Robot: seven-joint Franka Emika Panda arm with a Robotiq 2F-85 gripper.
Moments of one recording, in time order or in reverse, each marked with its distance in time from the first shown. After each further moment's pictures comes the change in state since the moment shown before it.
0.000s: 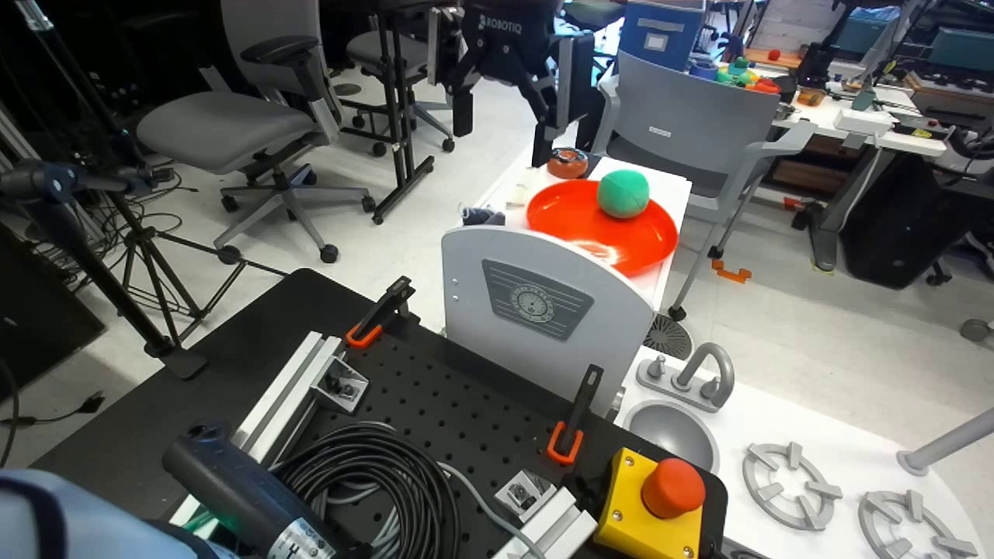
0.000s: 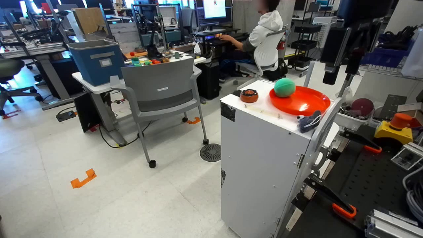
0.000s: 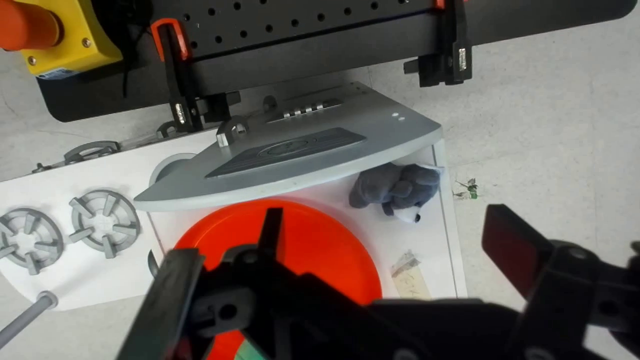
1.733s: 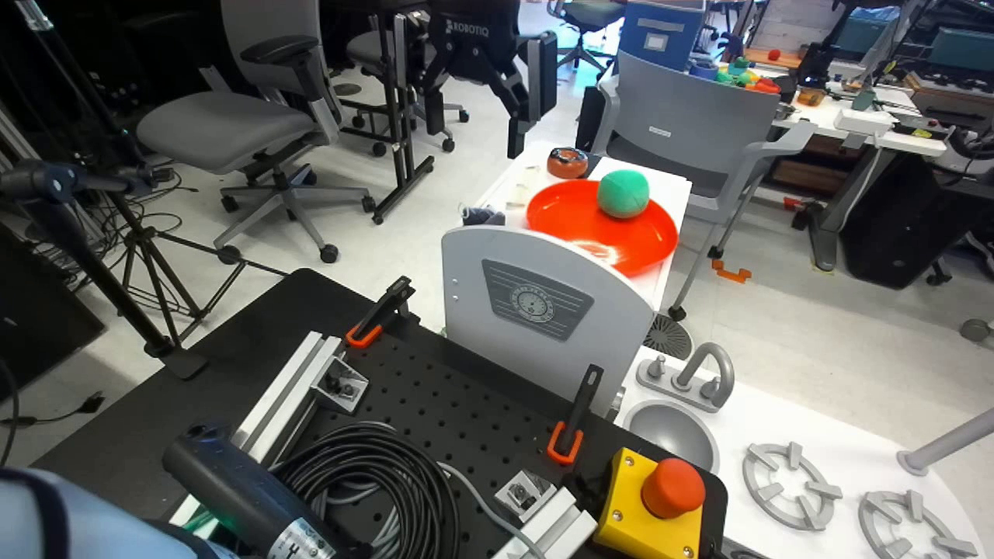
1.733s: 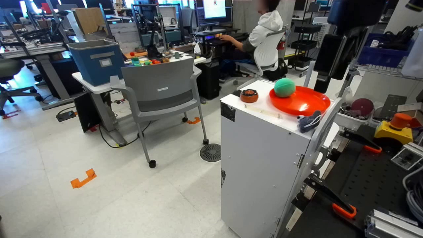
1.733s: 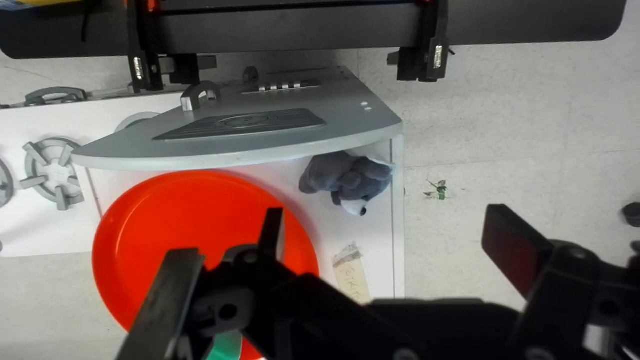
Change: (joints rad) arm 0.047 0.016 0.033 -0.017 0.008 0.085 -0.077
